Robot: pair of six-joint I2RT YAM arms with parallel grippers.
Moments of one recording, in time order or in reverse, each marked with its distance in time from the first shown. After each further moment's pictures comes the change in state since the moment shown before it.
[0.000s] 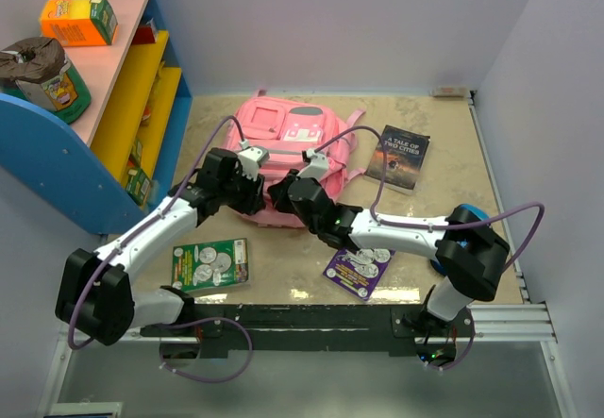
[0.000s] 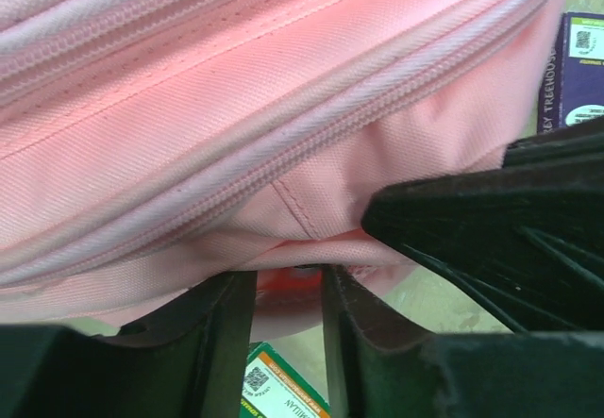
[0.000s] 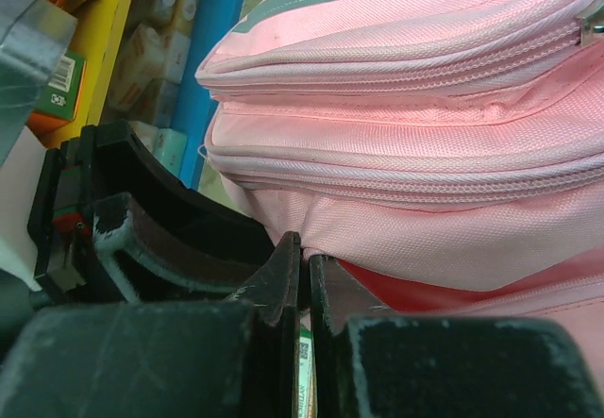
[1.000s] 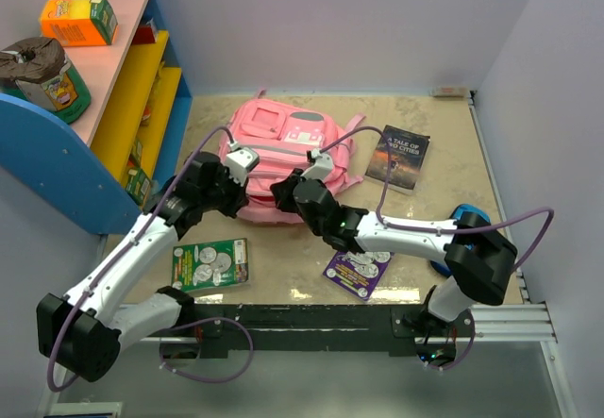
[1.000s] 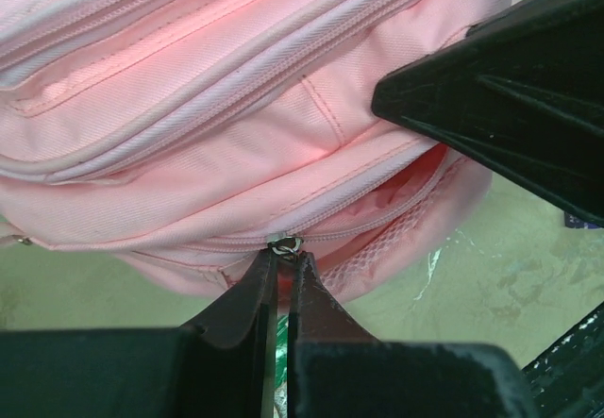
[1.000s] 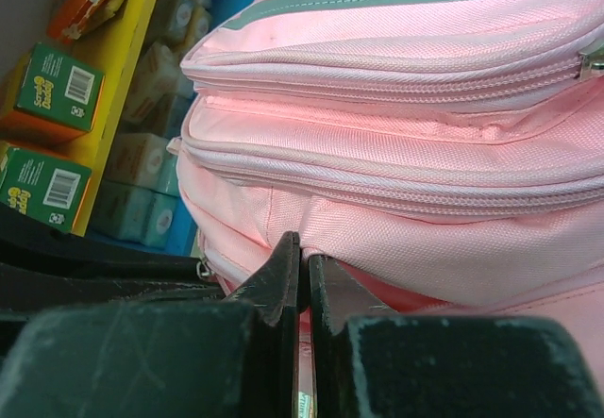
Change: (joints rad) left arm 0.012 -0.211 0.028 -0.164 -0.058 0.159; right arm -0.006 -0.042 -0.026 0.020 0.044 -0.039
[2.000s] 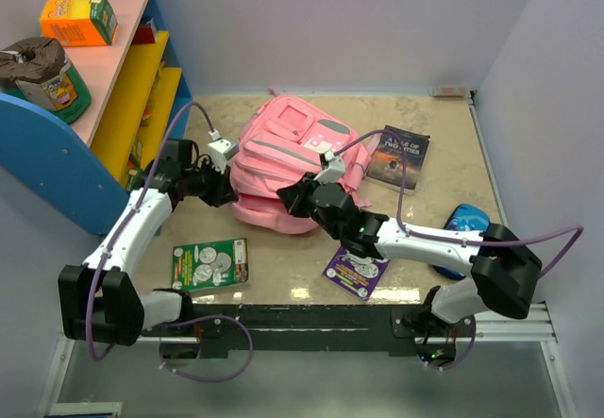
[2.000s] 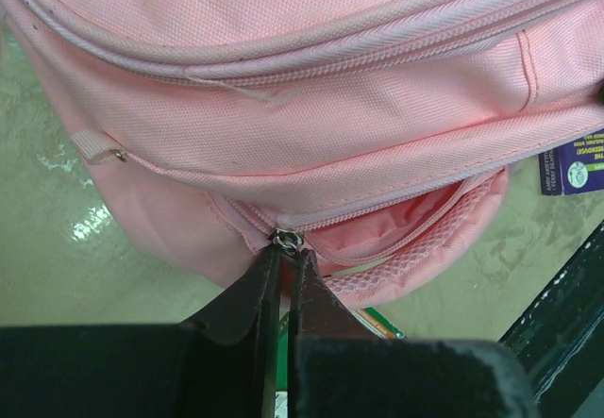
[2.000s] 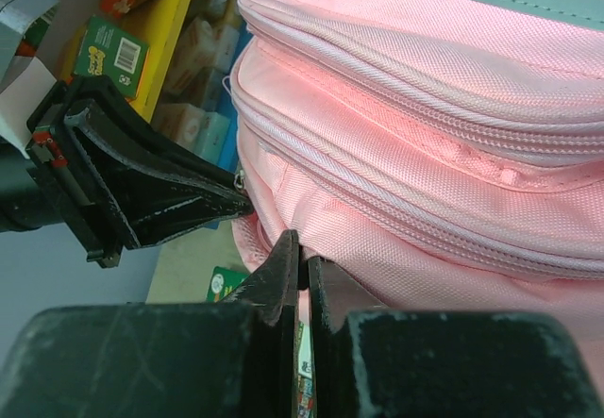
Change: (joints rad) left arm 0.330 0.188 0.058 -0.064 0.360 0.172; right arm -0.027 -0.156 -0.130 0.023 -0.112 0.008
